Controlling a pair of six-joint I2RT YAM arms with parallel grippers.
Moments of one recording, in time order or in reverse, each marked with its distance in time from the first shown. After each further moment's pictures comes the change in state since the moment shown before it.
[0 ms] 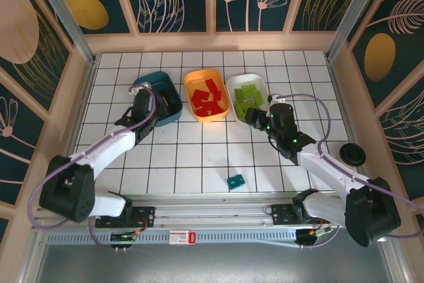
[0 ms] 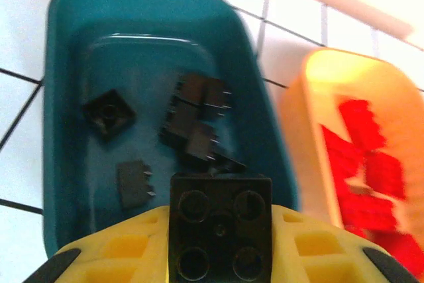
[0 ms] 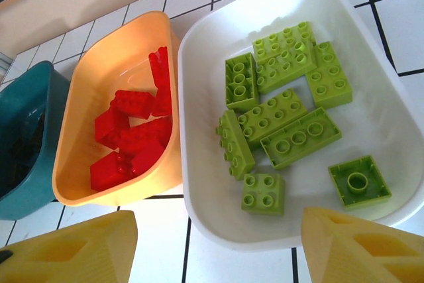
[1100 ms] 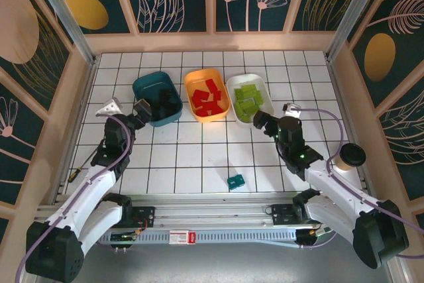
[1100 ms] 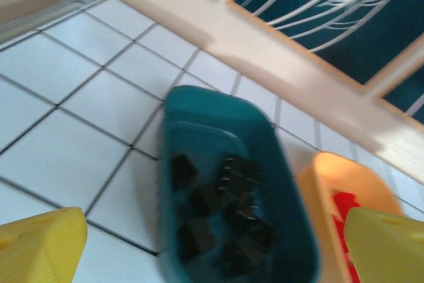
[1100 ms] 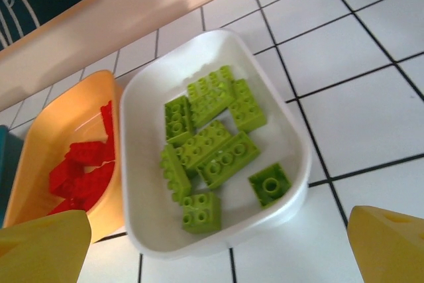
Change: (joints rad) left arm 0.108 -0.552 -0.397 0.196 -0.105 0.008; right arm 0.000 -0.200 -0.173 0.051 0.236 0.075
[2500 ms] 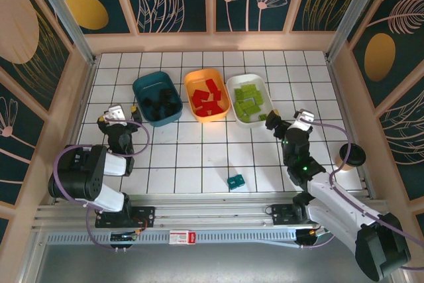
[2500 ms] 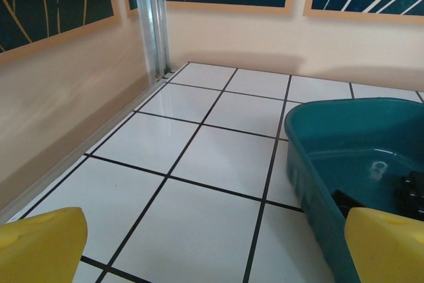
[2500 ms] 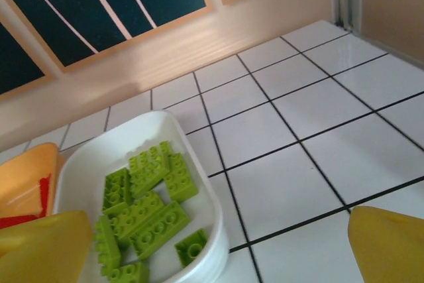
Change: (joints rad) left arm 0.197 0.652 -0.211 1.050 0.000 0.549; right arm -0.019 -0.118 -0.161 0.228 0.250 -0.187
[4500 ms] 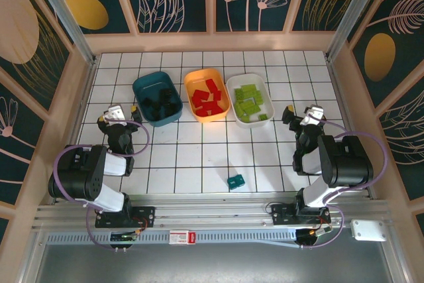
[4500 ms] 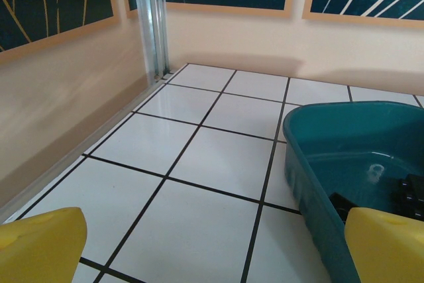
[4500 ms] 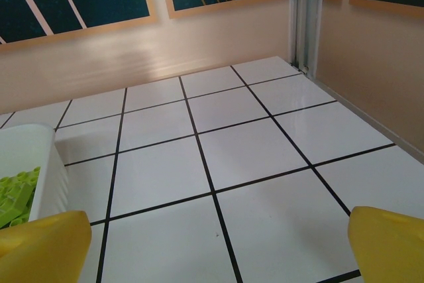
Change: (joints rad) left arm 0.000 0.000 0.000 0.004 0.001 -0.008; right arm -0.478 0.793 -0.078 1.005 -0.403 -0.301
